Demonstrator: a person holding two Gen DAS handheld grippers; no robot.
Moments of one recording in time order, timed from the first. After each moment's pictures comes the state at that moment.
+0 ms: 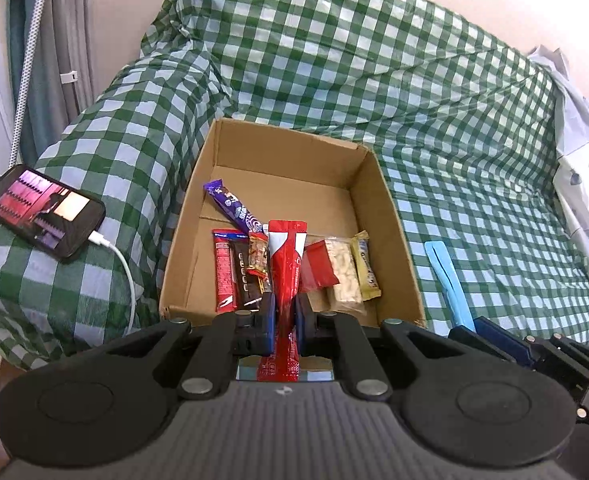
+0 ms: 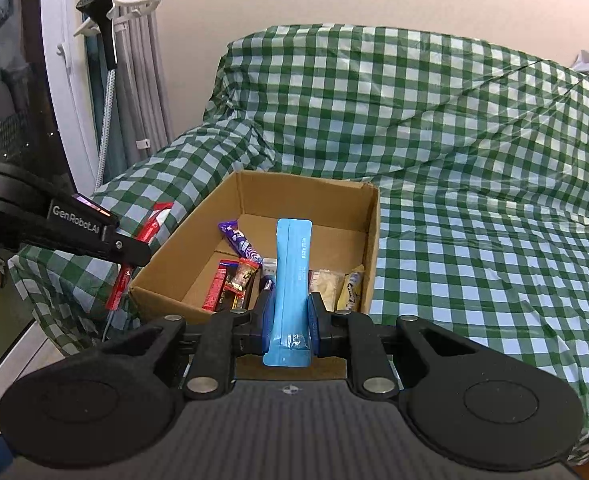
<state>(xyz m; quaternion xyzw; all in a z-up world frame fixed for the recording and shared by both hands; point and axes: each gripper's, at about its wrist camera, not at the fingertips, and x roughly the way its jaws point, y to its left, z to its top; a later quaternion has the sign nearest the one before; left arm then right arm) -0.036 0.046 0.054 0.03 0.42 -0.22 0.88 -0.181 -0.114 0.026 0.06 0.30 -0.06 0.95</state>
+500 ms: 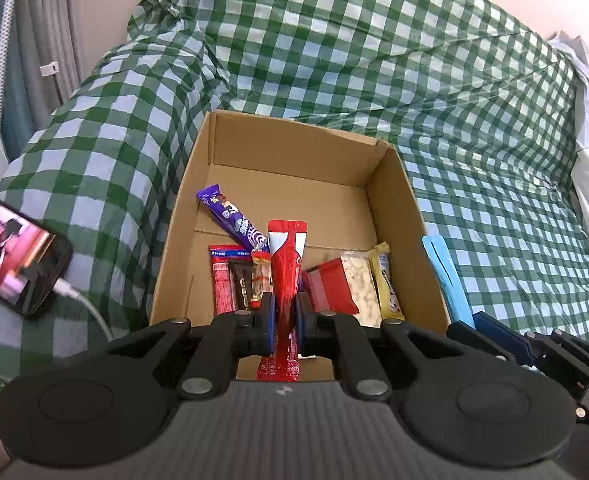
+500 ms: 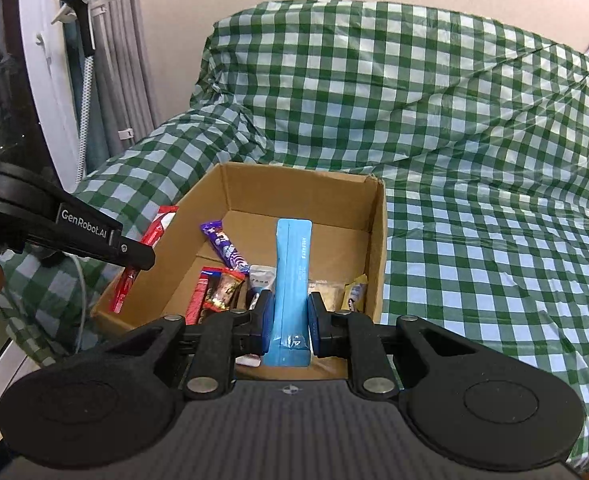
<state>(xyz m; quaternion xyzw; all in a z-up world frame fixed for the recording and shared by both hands) 0.044 0.013 0.030 0.05 0.45 -0.22 0.86 -0.107 -0.140 0.005 0.07 0.32 -0.07 0.94</state>
